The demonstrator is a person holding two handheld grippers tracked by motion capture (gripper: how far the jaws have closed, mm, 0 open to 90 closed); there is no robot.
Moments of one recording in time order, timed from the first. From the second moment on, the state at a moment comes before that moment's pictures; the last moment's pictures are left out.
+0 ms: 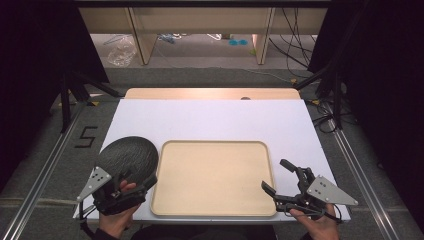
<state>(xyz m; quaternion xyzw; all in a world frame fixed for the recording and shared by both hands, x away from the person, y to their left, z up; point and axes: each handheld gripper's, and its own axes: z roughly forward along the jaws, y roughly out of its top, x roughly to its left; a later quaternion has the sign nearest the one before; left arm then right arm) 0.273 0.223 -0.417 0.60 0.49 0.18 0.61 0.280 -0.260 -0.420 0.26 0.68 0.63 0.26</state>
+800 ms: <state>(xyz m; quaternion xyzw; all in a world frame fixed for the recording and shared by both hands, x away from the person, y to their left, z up) 0.288 0.278 -0.442 0.46 0.67 0.10 0.57 0.280 -0.259 -0.421 0.26 0.68 0.64 0.26</state>
